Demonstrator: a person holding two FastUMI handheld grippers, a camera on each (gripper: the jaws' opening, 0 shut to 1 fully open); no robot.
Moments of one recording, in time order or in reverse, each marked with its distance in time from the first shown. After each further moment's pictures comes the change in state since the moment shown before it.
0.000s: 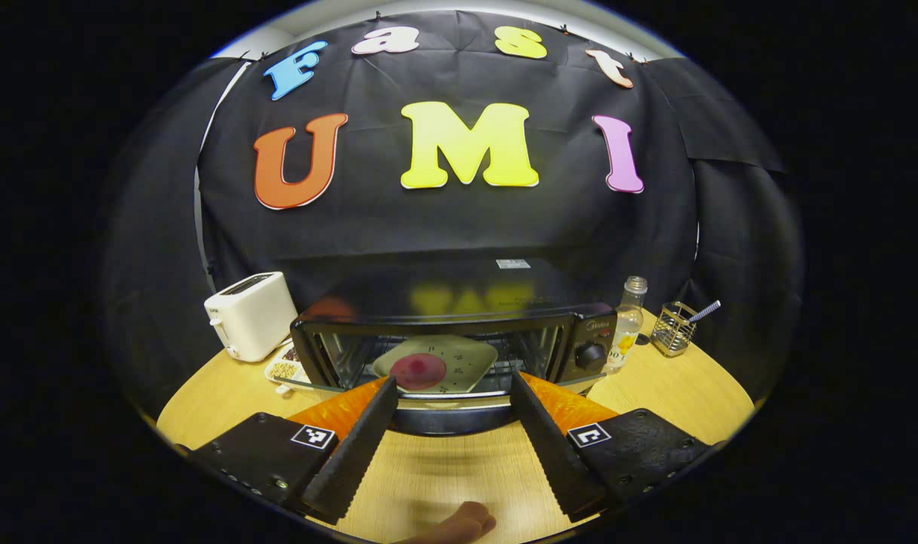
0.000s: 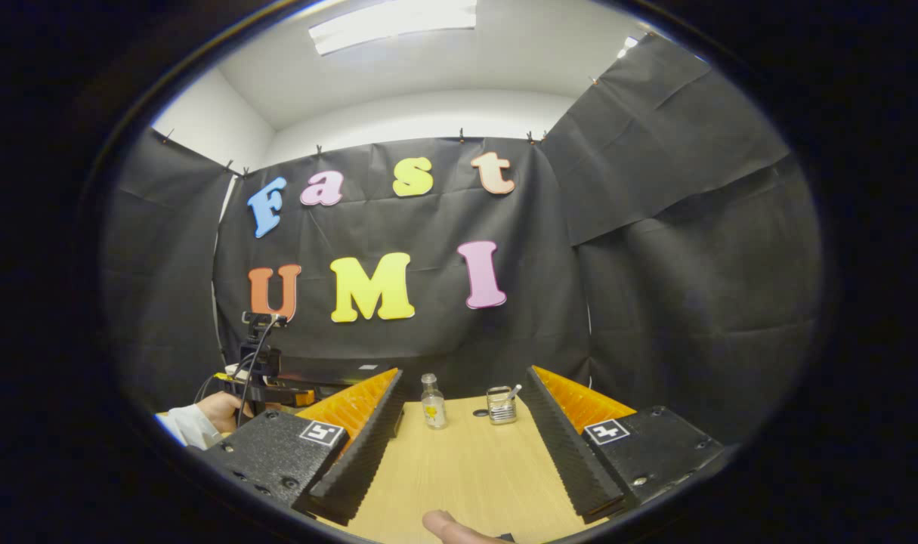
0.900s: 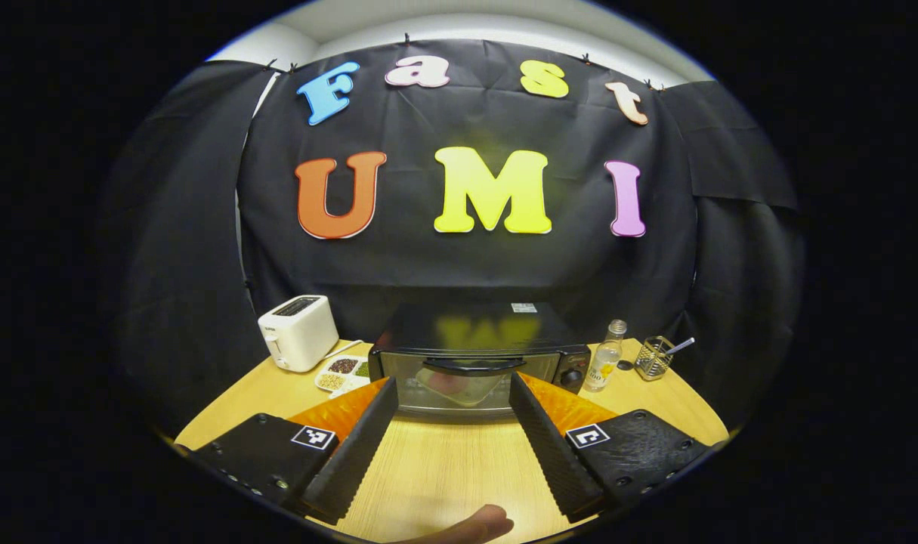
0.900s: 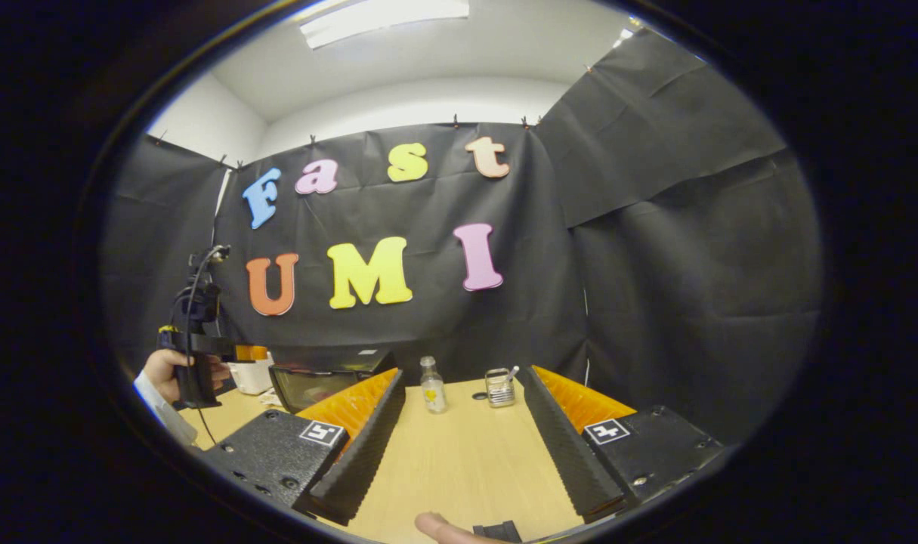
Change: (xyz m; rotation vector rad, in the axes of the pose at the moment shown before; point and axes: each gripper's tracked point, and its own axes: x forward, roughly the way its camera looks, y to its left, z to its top) left arm -0.152 0.028 0.059 -0.045 -0.083 0.026; right arm -0.016 0.000 -0.012 0.005 0.066 -0.015
